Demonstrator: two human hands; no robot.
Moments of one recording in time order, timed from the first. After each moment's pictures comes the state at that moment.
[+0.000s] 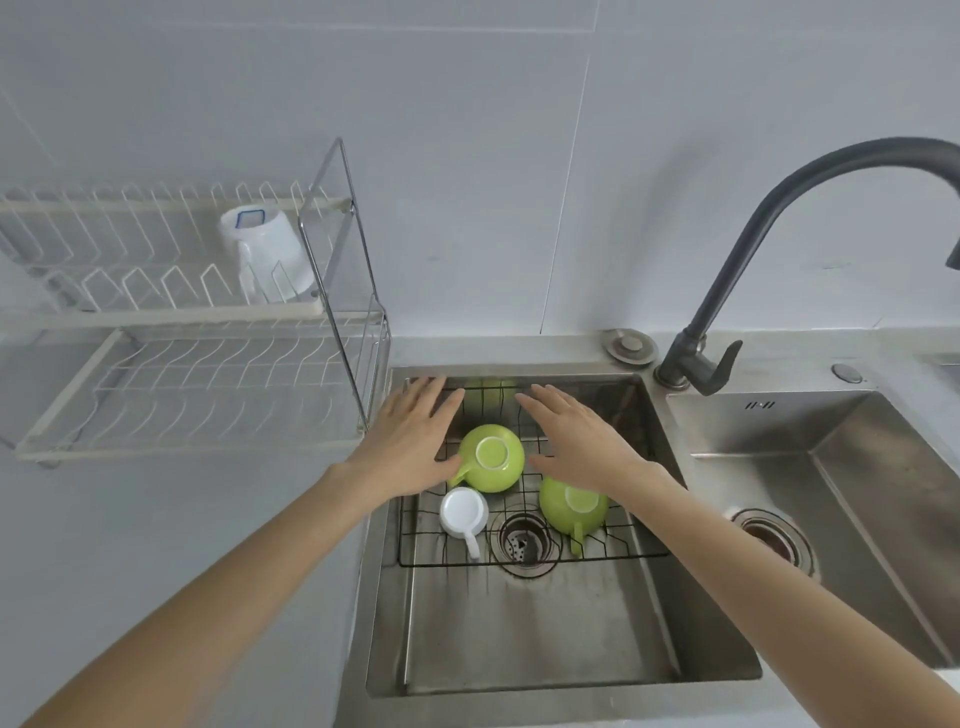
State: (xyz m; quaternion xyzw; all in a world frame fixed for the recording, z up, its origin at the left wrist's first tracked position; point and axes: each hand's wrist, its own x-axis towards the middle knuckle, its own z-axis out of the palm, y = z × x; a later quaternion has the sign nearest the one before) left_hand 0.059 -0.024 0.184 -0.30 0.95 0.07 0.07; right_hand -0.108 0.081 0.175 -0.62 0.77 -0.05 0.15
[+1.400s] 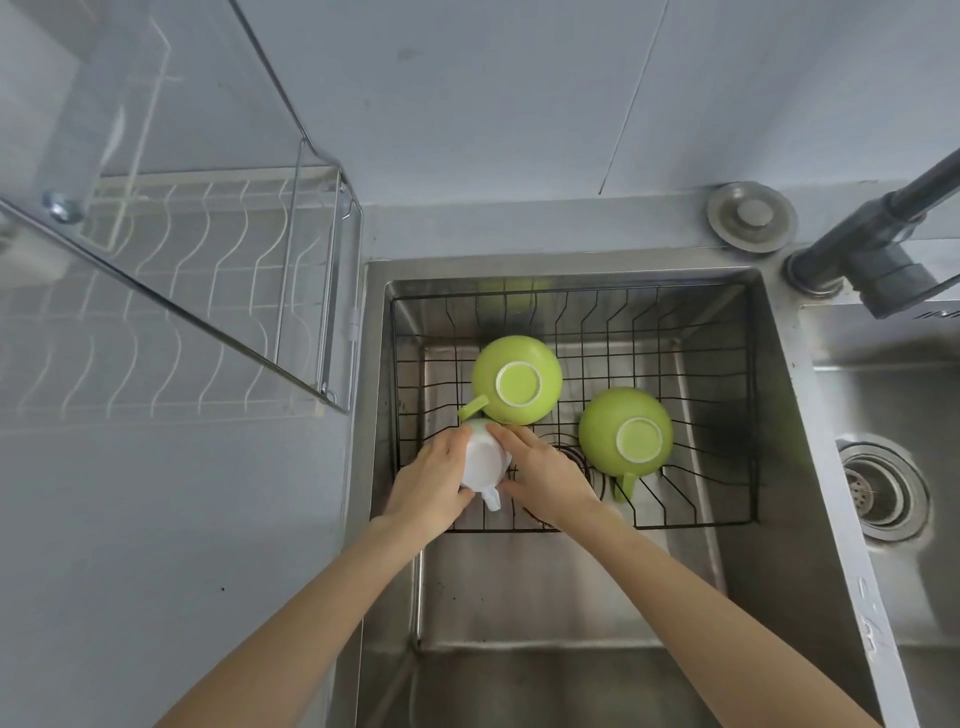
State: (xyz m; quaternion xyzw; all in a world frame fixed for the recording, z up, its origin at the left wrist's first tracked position) left_hand 0.034 -0.042 0.001 -0.41 0.85 0.26 0.19; right_hand -0.093 0.030 -0.020 -0.51 0.75 -0.08 0.40
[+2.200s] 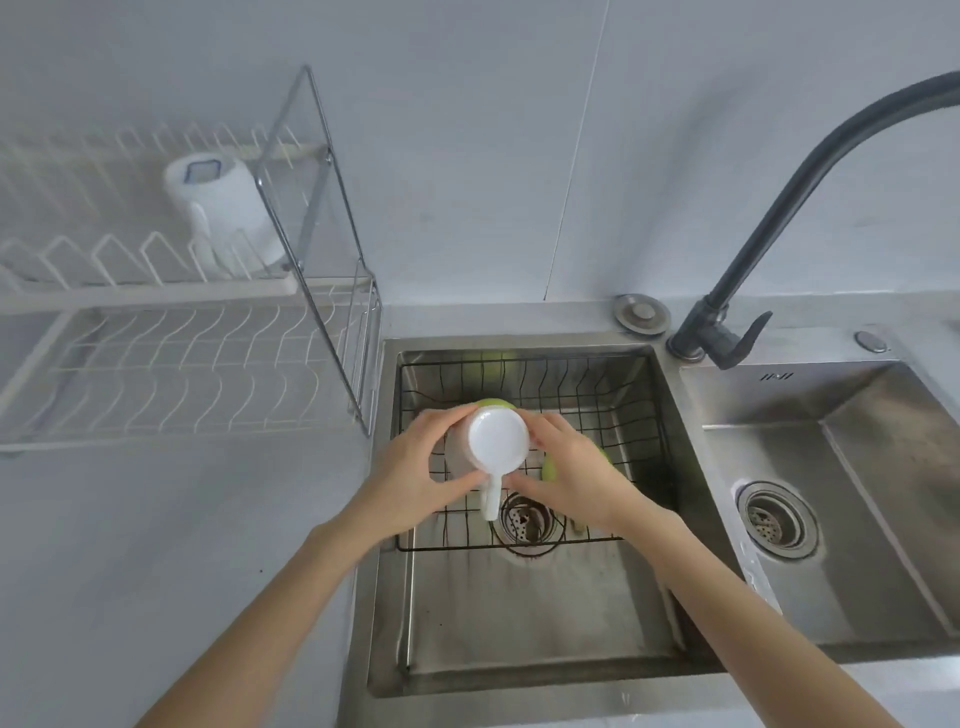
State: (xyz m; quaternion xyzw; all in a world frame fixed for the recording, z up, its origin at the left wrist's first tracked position) left_hand 0.072 -0.014 0.140 -0.29 0.85 0.42 -0.14; right_hand -0.090 0.091 0.142 -0.56 0.75 -0.25 0.27
